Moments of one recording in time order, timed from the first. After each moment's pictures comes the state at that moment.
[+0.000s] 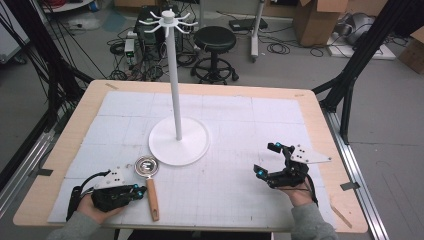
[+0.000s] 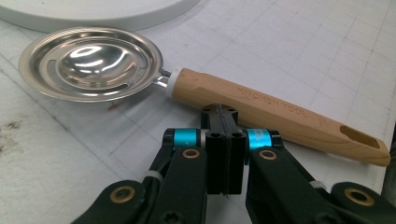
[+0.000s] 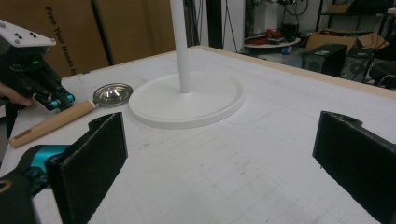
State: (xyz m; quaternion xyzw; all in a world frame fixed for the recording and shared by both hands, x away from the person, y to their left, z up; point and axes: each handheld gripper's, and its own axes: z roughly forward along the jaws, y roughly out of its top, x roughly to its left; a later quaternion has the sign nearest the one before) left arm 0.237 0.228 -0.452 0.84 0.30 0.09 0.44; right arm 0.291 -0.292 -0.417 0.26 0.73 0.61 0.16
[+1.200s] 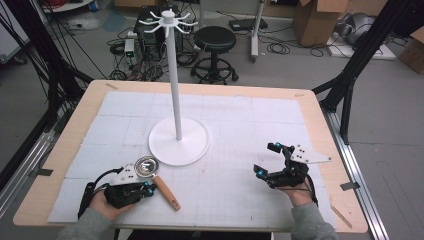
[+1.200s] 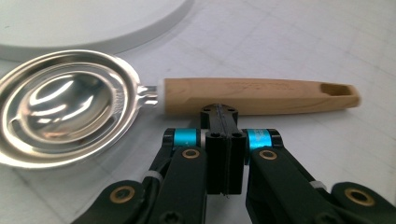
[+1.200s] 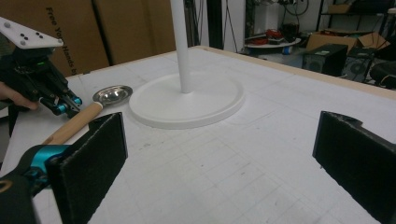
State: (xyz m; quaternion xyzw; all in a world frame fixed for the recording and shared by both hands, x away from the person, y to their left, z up) left arm 0.244 0.202 -0.449 0.85 0.27 0.08 0.44; right arm 0.291 -0.292 -0.417 0.26 0.72 0.62 0.16
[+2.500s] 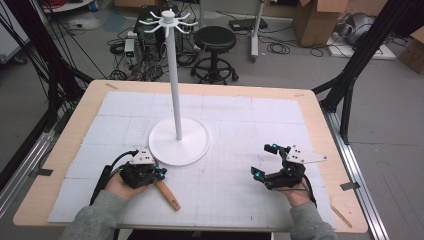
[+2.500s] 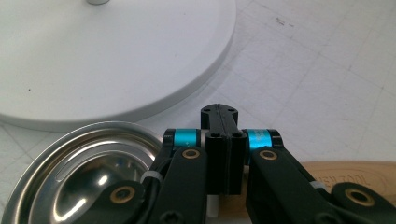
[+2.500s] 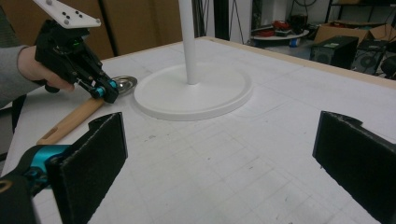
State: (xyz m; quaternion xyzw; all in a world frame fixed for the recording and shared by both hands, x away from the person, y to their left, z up) left arm 0.293 0.170 -0.441 0.86 0.30 0.10 0.40; right arm 0.292 -0.285 -0.421 0.26 0.74 0.60 0.15
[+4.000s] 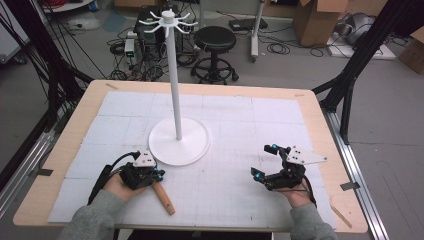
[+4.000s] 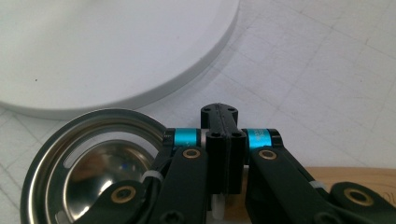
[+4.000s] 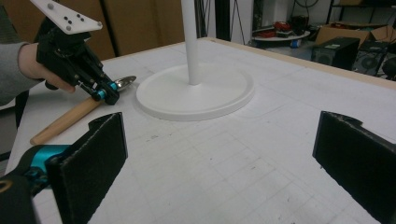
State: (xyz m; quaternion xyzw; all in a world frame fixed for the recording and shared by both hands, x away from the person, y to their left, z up) left arm 0.289 0.170 -0.439 0.88 0.29 0.12 0.36; right arm 0.290 -0.285 -0.421 0.26 0.74 0.61 0.15
